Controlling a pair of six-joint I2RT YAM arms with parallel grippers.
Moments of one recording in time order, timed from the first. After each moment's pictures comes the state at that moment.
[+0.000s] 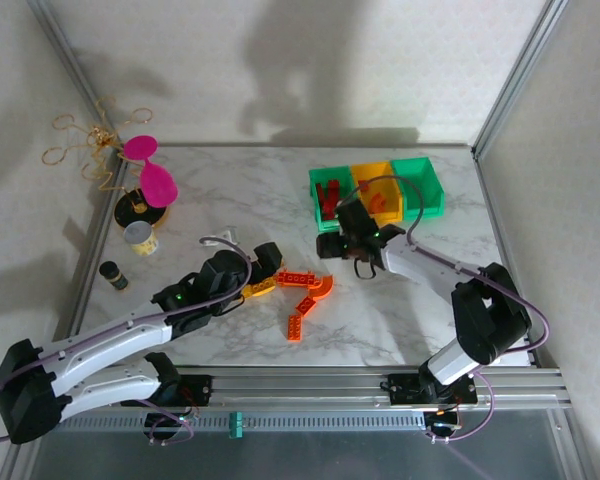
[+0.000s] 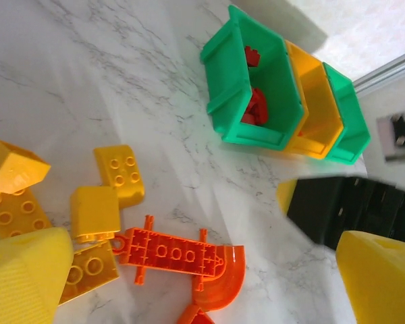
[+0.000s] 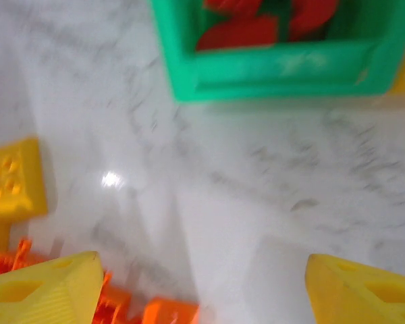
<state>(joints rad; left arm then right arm) -0.82 0.98 0.61 -0.15 -0.39 -0.98 0.66 1.55 1.01 -0.42 0.07 0.41</state>
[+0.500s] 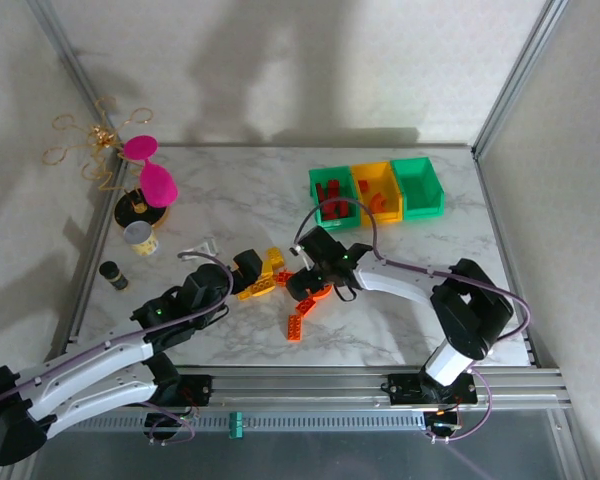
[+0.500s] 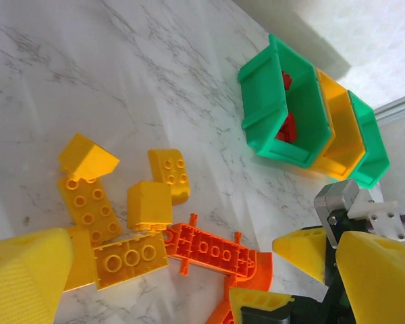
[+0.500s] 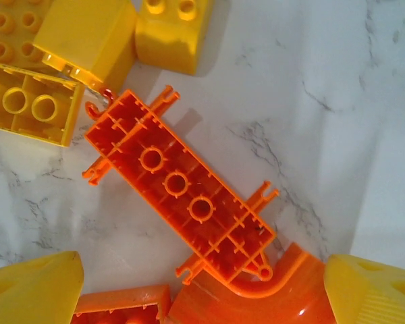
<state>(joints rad) -0.82 0.79 0.53 -0.27 -0.48 -1.05 0.87 1.64 1.01 -0.42 0.00 0.12</state>
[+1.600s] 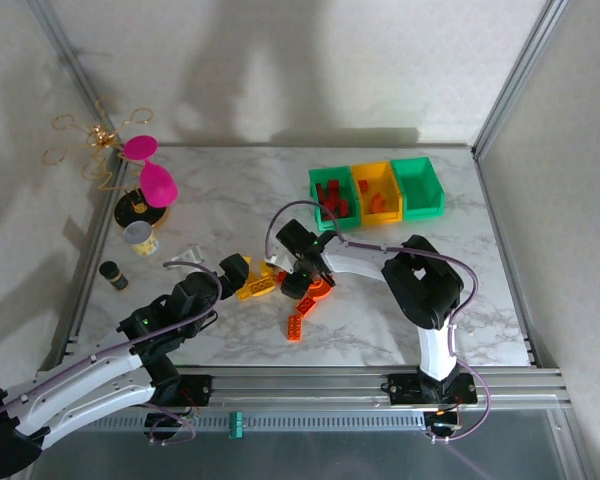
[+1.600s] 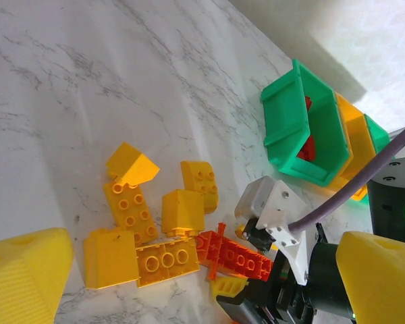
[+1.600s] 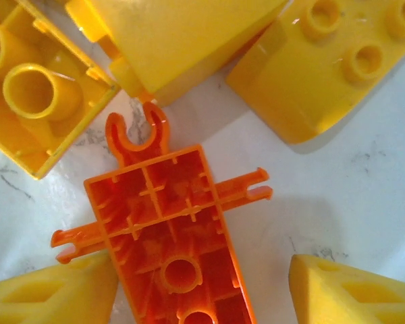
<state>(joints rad) -0.81 0.67 0.49 -0.36 -0.54 -1.08 0.87 1.95 1.26 -0.53 -0.05 -0.36</state>
